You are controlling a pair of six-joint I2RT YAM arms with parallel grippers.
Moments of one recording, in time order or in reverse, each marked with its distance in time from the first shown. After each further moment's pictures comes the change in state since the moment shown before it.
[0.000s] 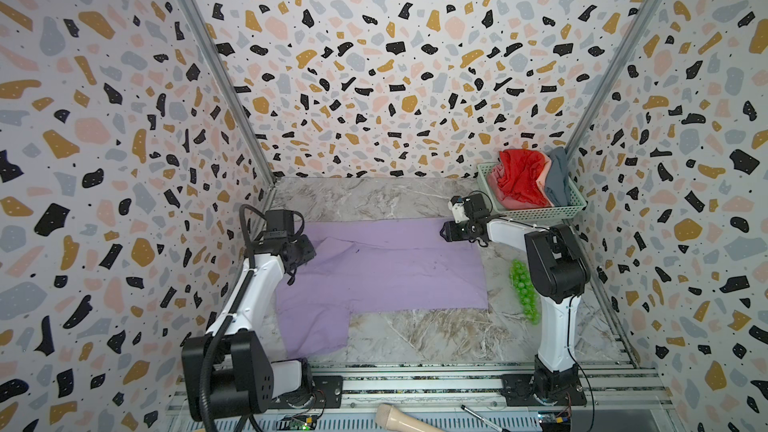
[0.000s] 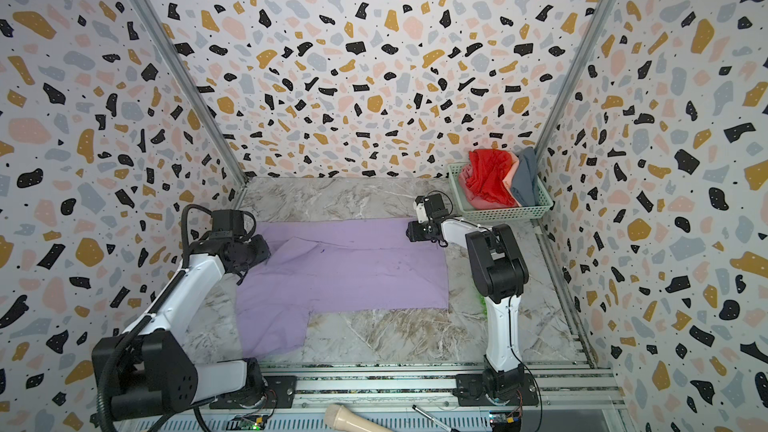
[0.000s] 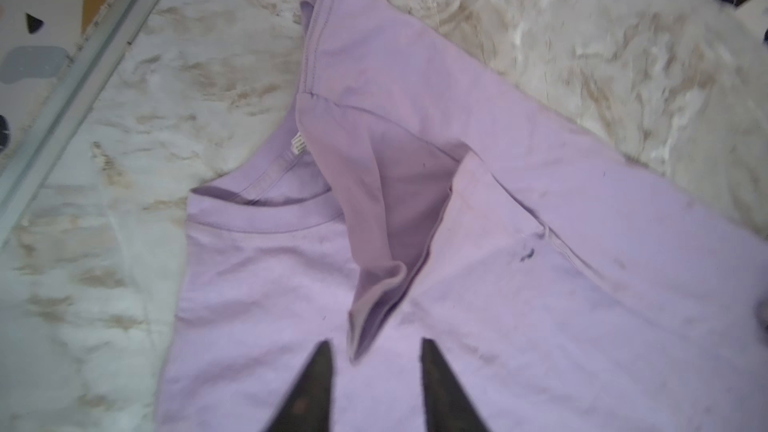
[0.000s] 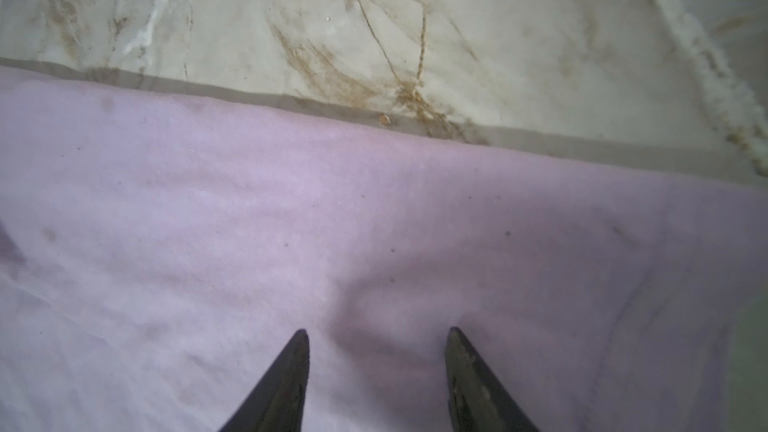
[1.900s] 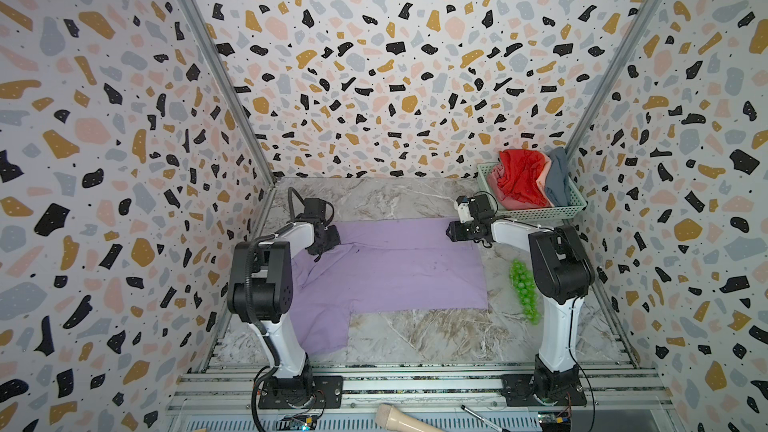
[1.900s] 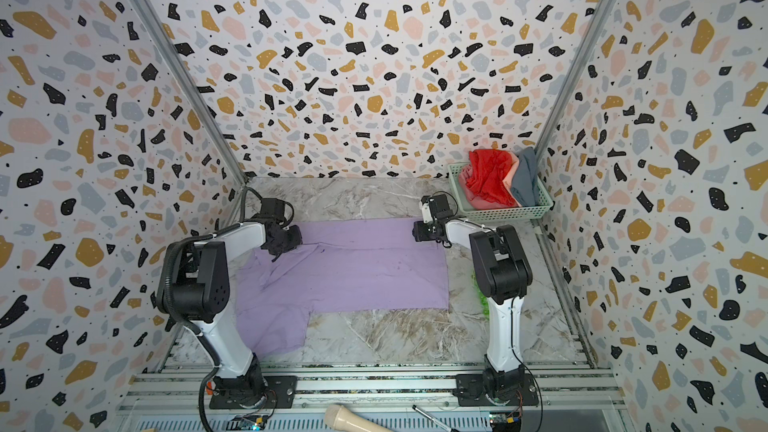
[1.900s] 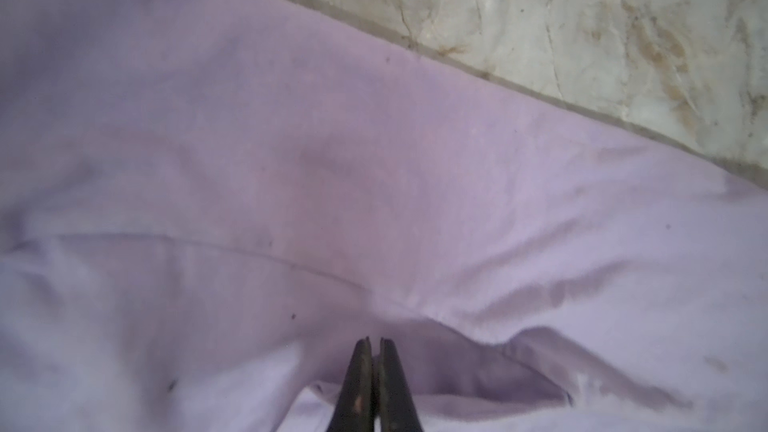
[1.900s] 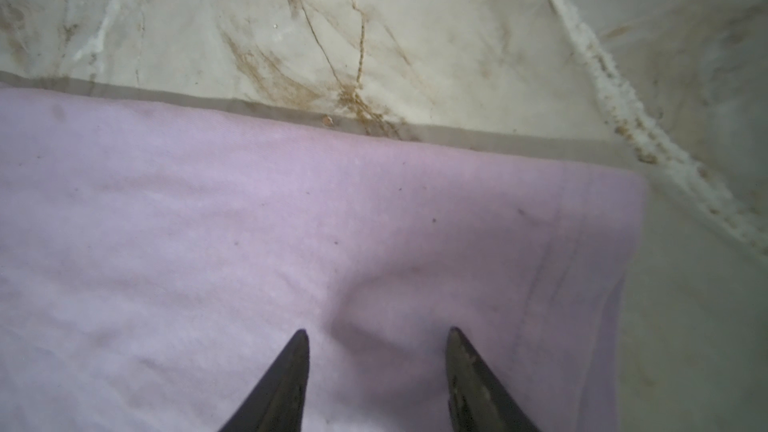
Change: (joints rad) left arm -0.127 0.551 0.172 0.288 0.047 0.075; right arm -0.029 -0.019 -0.033 0.027 0.043 -0.008
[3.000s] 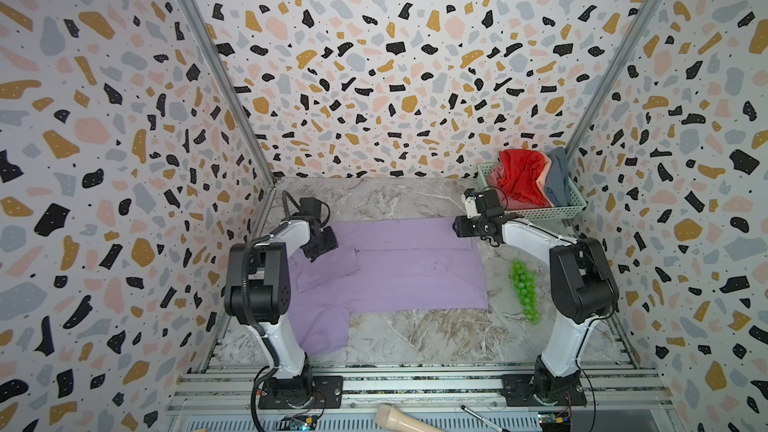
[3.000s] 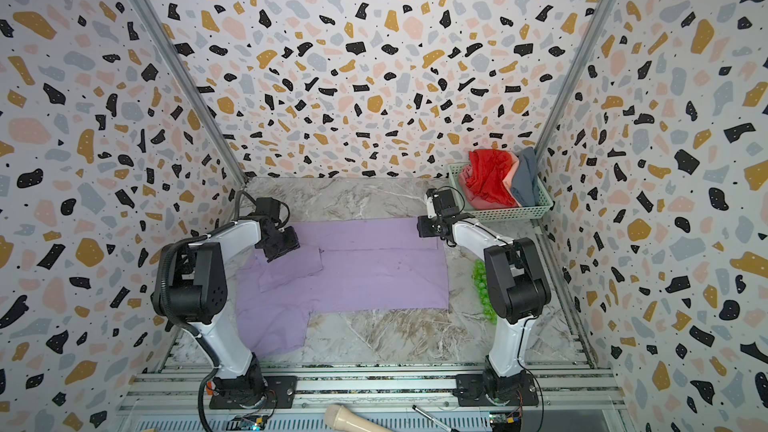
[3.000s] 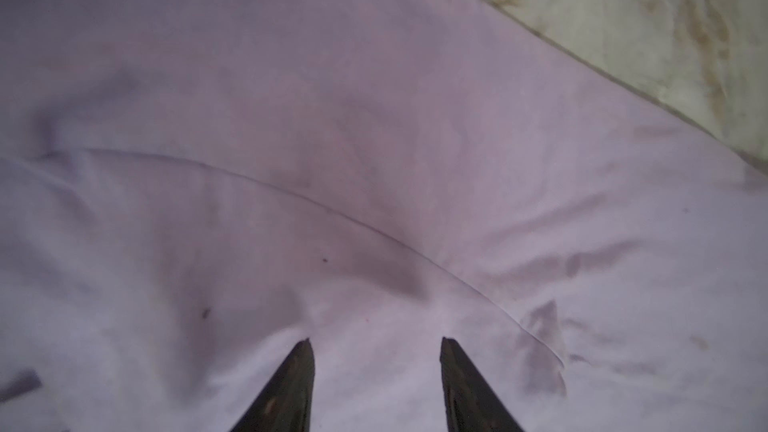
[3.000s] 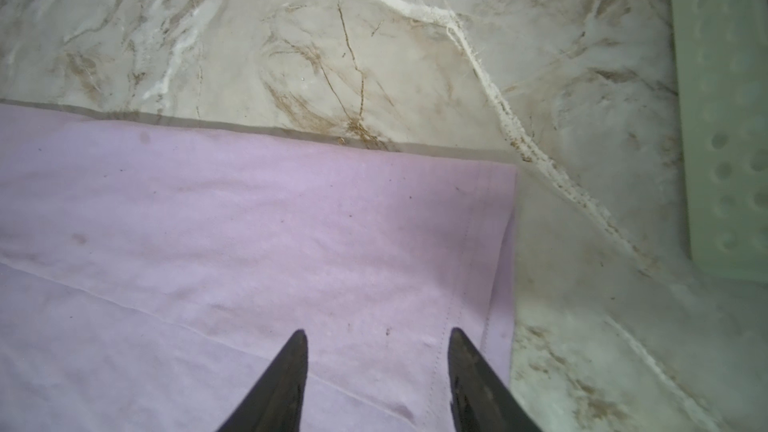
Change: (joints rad) left arm 0.055 0.048 0.051 -0.093 0.044 -0.083; right arm 0.025 -0.189 -0.068 -0.066 0.084 0.018
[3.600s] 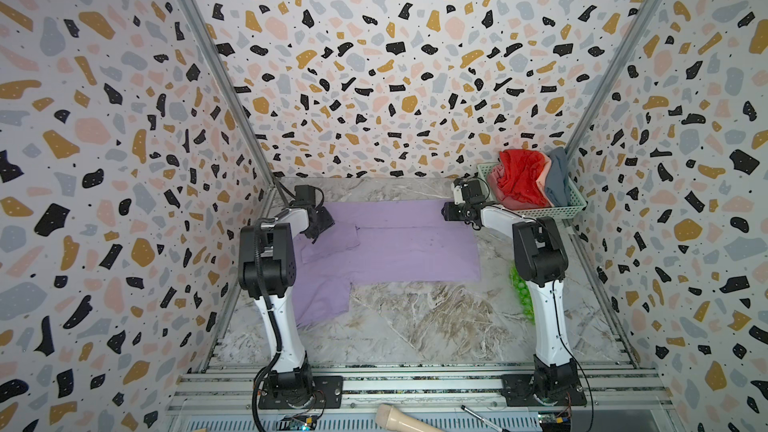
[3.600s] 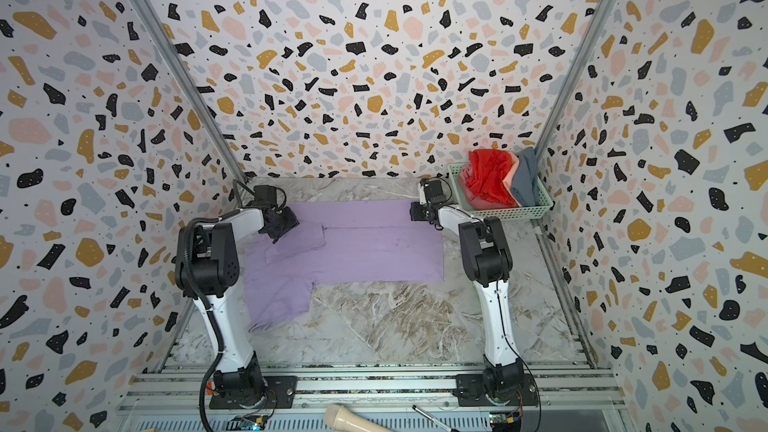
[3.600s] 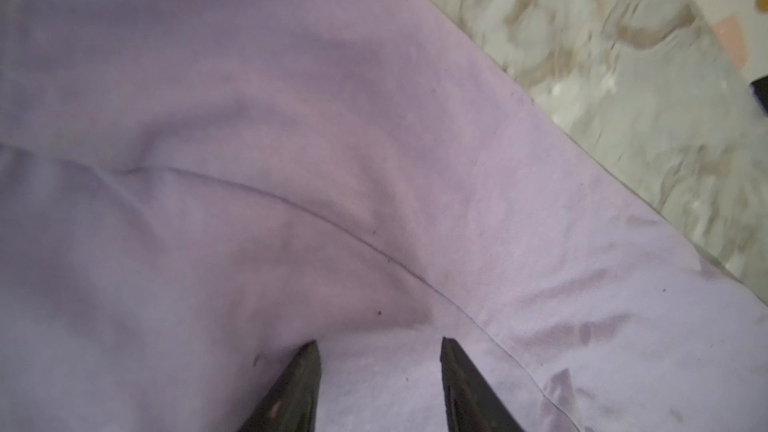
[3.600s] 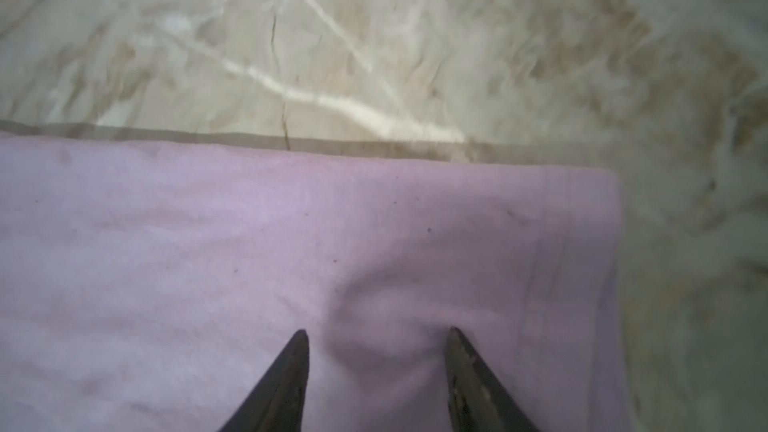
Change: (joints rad) left arm 0.051 0.297 0.311 0.201 0.052 -0.103; right arm -0.056 0.525 0.544 0.077 -0.032 0.056
